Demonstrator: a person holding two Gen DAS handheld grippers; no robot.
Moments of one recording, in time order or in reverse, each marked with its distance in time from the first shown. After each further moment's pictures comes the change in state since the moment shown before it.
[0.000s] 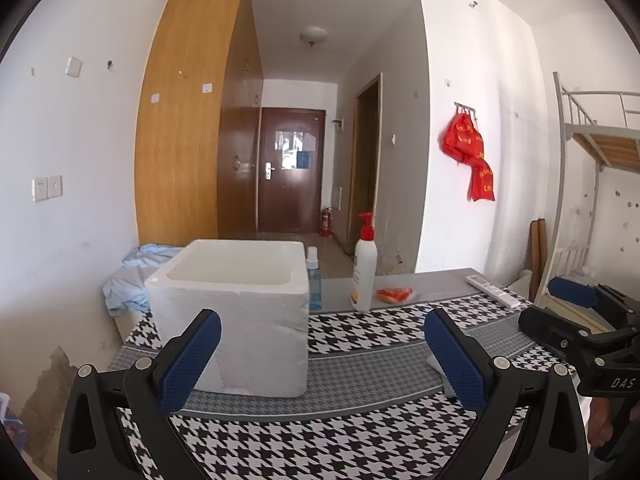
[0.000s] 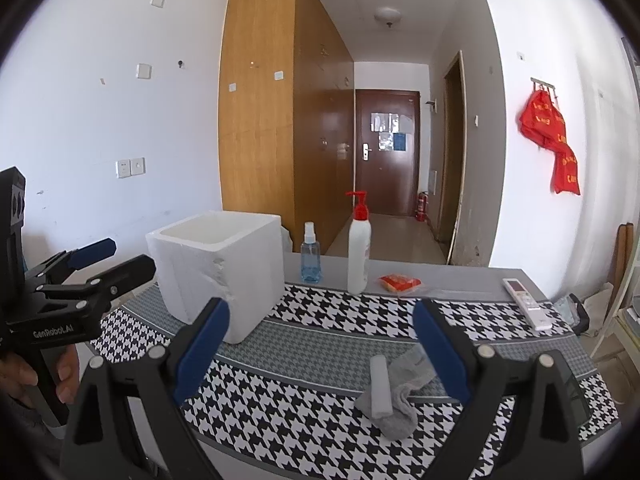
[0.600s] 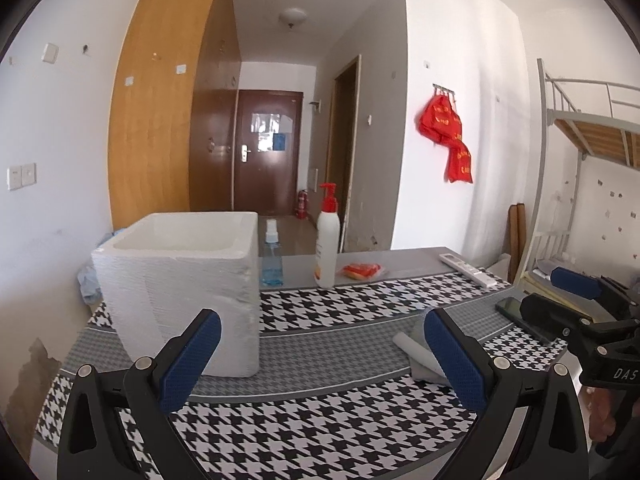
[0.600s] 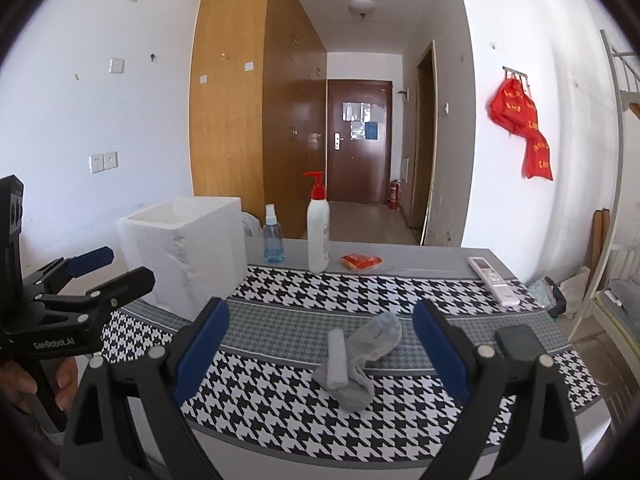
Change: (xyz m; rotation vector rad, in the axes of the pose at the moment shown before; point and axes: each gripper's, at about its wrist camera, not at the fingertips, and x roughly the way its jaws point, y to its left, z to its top) left arm 0.020 -0.027 -0.018 0.006 0.066 -0.089; right arm -0.010 -0.029 -0.020 0.029 0.041 -0.096
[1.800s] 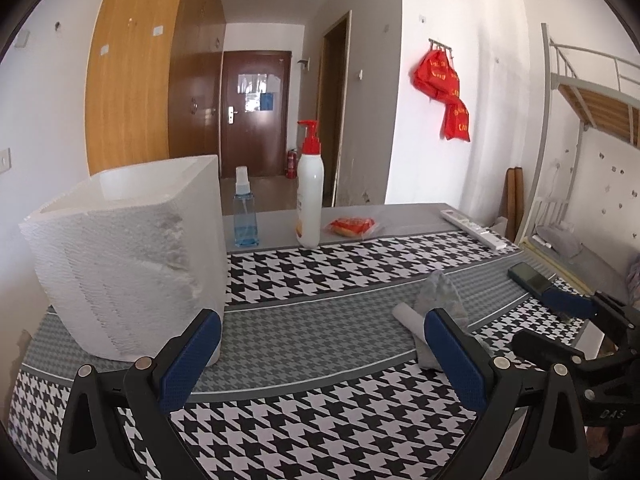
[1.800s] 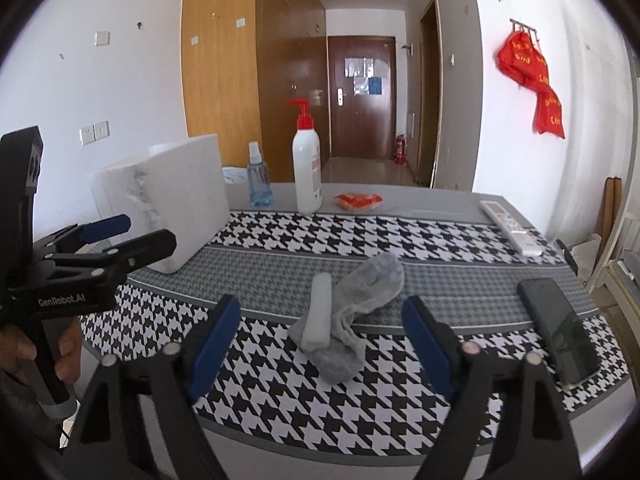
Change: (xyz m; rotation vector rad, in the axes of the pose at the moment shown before) left arm 0.073 -0.008 -0.017 0.018 0.159 -0.020; right arm 0.059 -0.026 -0.039 0.028 0.173 0.048
